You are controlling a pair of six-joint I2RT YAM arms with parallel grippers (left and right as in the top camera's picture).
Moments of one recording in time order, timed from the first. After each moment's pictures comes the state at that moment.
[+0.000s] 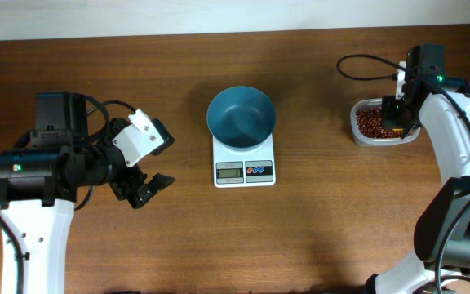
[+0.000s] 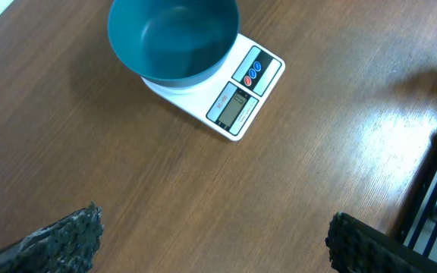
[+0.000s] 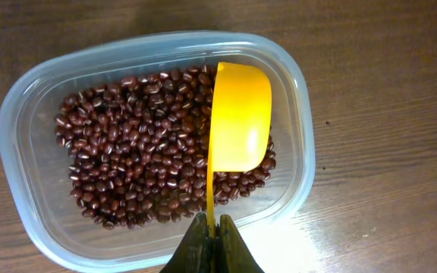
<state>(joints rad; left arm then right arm) 0.02 1.27 1.44 -1.32 0.54 0.92 -0.20 1.82 1.48 -0.89 0.18 -0.08</state>
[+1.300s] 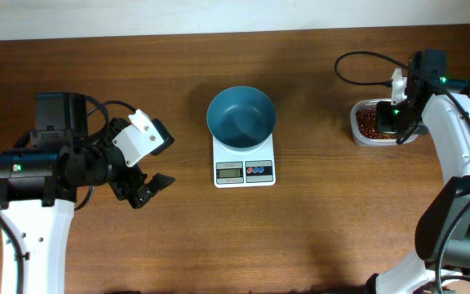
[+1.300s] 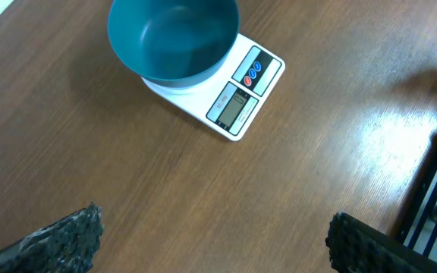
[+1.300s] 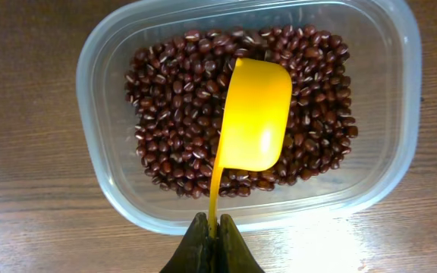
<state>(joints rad) 0.02 1.27 1.44 -1.32 0.54 0.92 -0.21 1.82 1.47 -0.97 -0.03 -0.08</state>
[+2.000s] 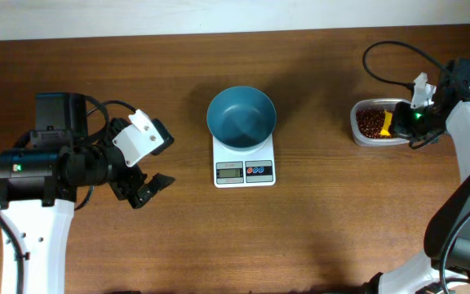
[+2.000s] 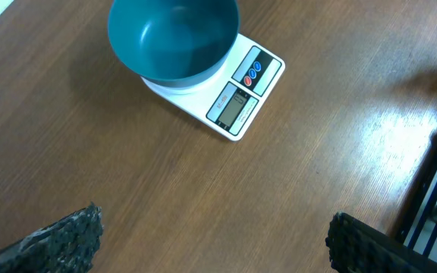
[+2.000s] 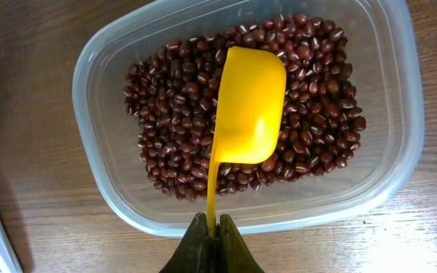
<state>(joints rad) 0.02 1.27 1.44 -1.32 0.54 0.92 -0.35 1.82 1.43 -0.93 -0.25 -0.05</state>
